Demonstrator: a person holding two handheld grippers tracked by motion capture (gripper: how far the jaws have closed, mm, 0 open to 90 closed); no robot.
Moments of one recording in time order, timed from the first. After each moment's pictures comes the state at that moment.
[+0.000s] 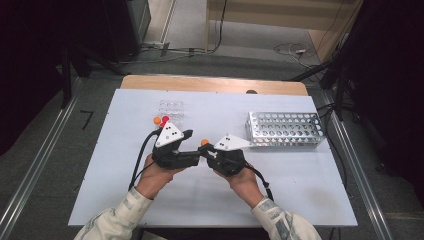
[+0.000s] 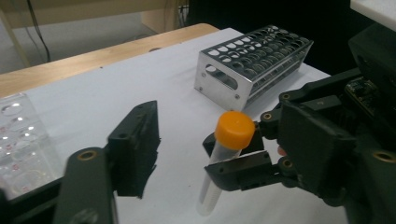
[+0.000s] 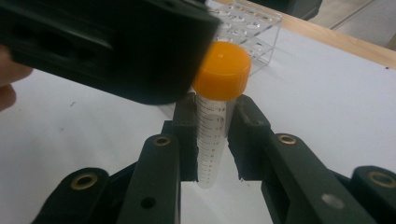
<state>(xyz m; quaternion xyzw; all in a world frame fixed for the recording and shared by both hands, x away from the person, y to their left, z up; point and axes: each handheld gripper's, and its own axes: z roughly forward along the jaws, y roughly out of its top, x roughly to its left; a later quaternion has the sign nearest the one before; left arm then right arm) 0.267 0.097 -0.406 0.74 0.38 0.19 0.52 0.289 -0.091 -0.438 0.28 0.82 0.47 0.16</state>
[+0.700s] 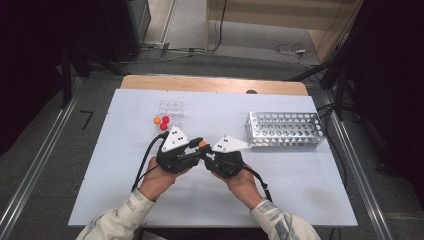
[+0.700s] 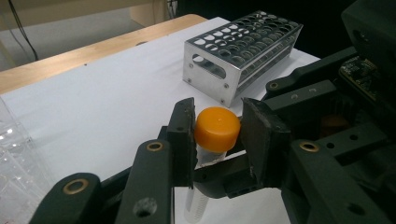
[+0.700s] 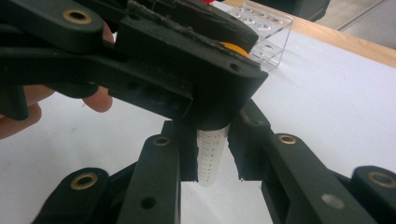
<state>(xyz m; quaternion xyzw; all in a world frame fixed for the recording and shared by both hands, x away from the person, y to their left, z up) 0.265 0.090 -0.412 0.76 0.36 0.19 0.51 0.285 -0.088 -0.436 0.28 0.82 0.47 0.15</state>
